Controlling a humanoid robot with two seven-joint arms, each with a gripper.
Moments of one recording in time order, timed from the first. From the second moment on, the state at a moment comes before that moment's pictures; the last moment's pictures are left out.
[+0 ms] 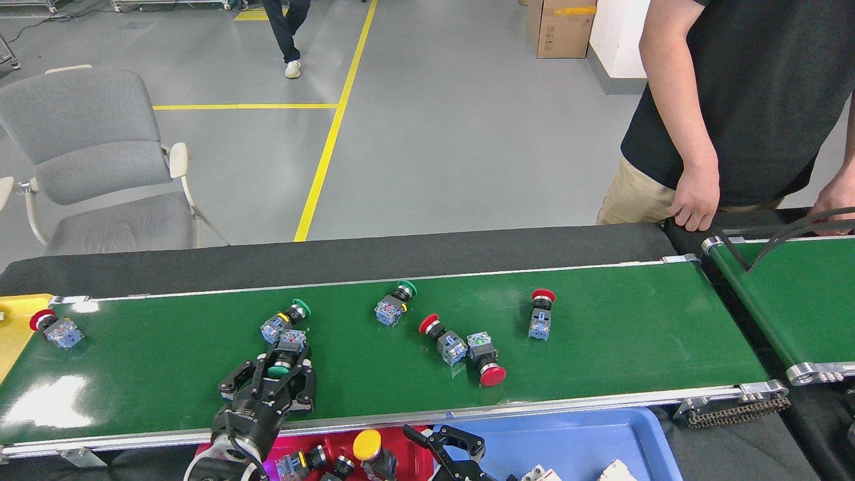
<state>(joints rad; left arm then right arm) -0.08 0.02 0.04 -1.38 -1.57 -0.23 -0.06 0.01 -0.01 0.57 -1.63 1.42 -0.38 0.10</state>
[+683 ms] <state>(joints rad) 0.36 0.09 0.33 -1.77 -1.38 -0.72 -0.05 0.25 0.00 -0.09 -1.75 1.33 -0.06 0.00</state>
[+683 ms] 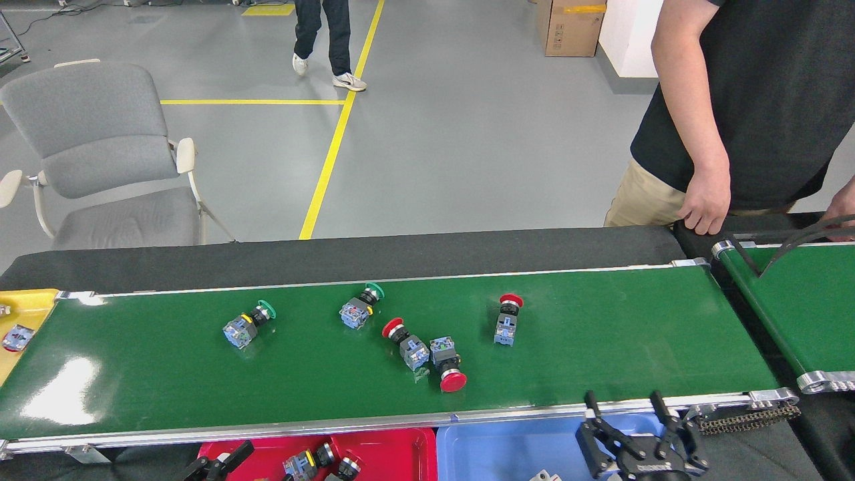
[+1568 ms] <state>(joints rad) -0.06 0.32 0.48 -1.17 -1.43 -0.55 -0.04 0.21 -0.03 -0.09 -1.74 1.29 -0.21 0.00</state>
